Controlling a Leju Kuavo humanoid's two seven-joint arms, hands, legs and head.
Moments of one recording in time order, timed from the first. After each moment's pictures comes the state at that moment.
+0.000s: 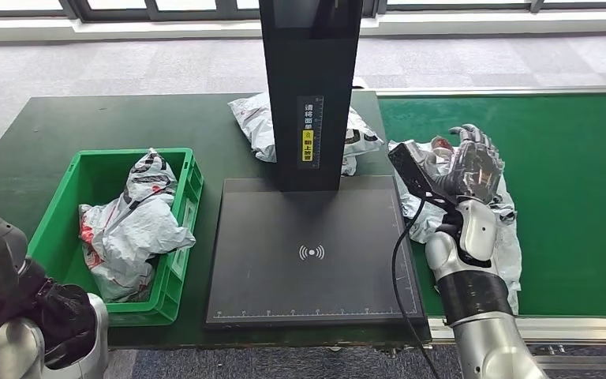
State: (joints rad) left arm -0.09 -0.18 0.03 -2.02 0.07 0.13 -0.70; right arm -0.57 0.04 -0.03 -1.00 1.24 -0.42 0.17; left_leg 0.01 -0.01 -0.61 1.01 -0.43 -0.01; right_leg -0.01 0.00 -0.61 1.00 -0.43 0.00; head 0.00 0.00
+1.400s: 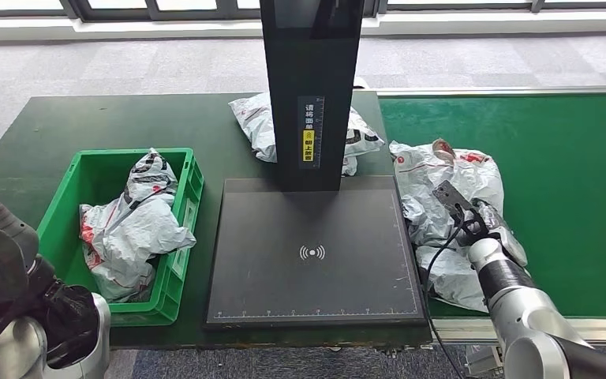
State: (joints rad) left arm -0.09 -0.16 0.00 -2.01 0.09 0.06 -0.70; right arm -0.78 -0.08 -0.33 -0.32 1.07 -0.08 0.16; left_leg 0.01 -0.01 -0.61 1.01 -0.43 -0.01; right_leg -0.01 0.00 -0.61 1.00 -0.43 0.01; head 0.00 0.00
